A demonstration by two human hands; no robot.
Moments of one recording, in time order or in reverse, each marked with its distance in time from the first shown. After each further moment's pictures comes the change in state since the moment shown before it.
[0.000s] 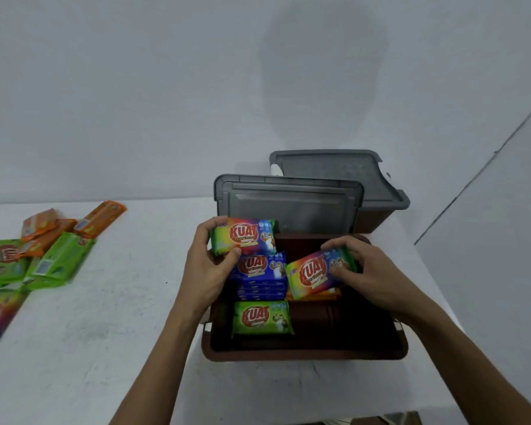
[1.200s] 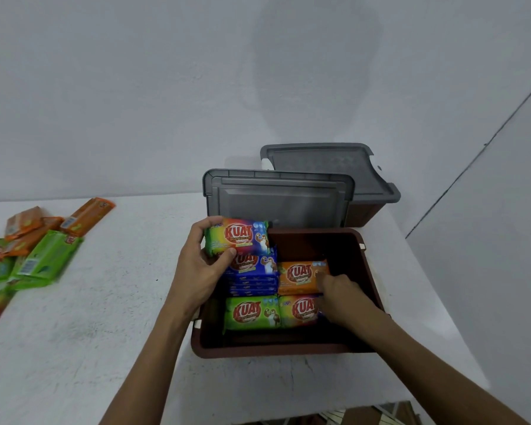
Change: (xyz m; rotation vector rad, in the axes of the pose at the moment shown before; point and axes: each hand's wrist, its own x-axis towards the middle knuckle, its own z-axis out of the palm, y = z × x) left_hand -0.002 -0.002 0.004 0.063 -0.042 -0.027; right_hand 0.015 0.050 0.052 -0.707 -0.155 0.330
